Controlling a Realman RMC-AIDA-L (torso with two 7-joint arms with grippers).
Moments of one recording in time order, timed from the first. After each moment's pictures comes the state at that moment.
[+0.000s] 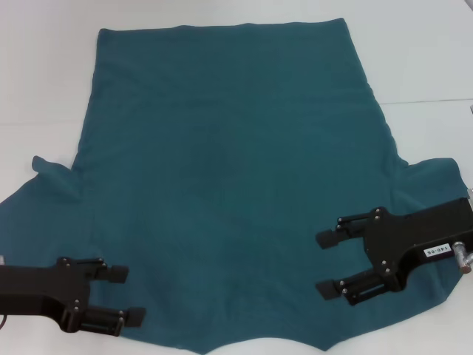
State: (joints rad) left arm -0.55 -2.05 0.58 0.79 2.33 1.76 -1.54; right arm 0.58 2.09 -0.76 -1.01 -2.24 -1.83 1.60
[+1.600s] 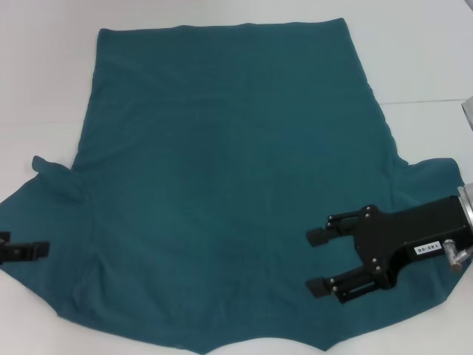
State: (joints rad) left arm -0.48 -2.07 0.56 1.08 2.47 1.49 -2.03; right arm 0.59 2.09 -0.76 -1.00 -2.23 -1.82 1.60
